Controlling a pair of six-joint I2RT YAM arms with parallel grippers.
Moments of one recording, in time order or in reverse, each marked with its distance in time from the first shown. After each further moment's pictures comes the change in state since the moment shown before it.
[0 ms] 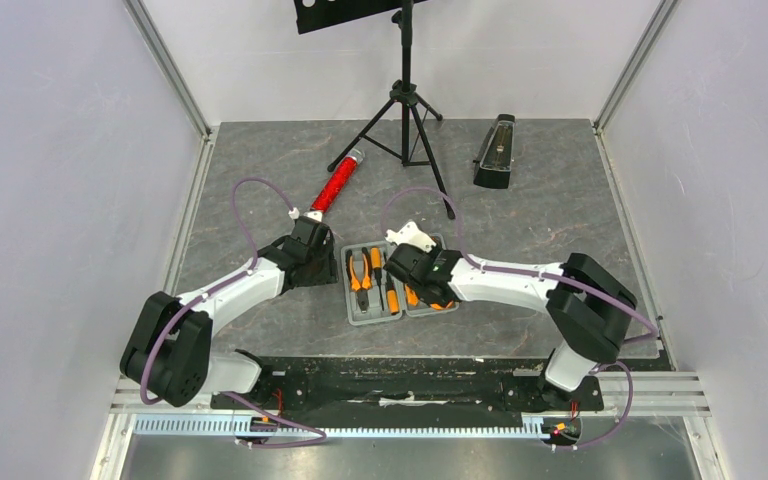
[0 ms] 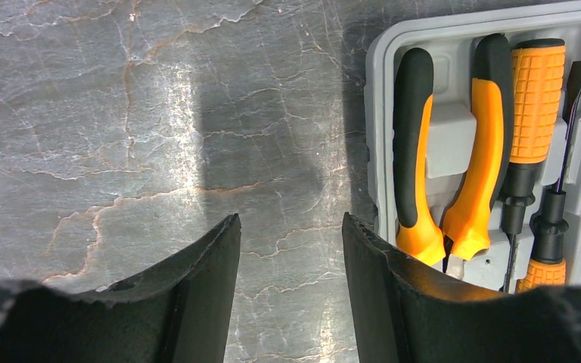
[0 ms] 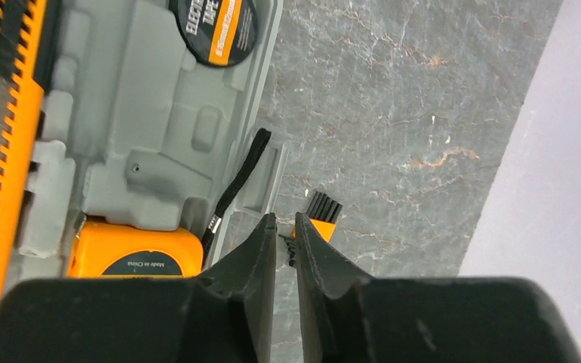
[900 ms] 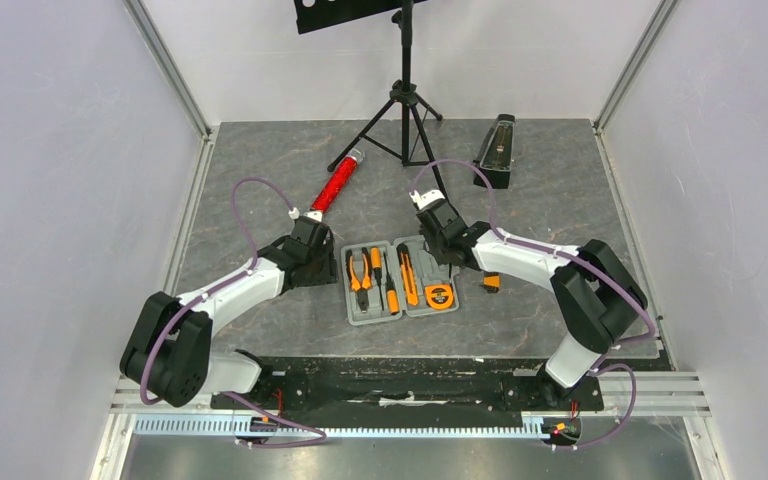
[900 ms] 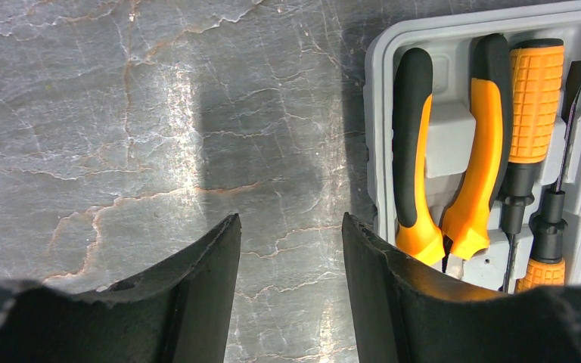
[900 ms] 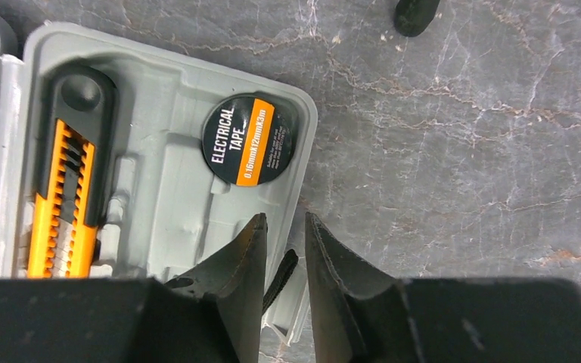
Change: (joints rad) left arm 0.000 -0.001 0.000 0.000 0.001 0.000; right arm -0.295 -0.010 -0.010 0.295 -0.488 -0.047
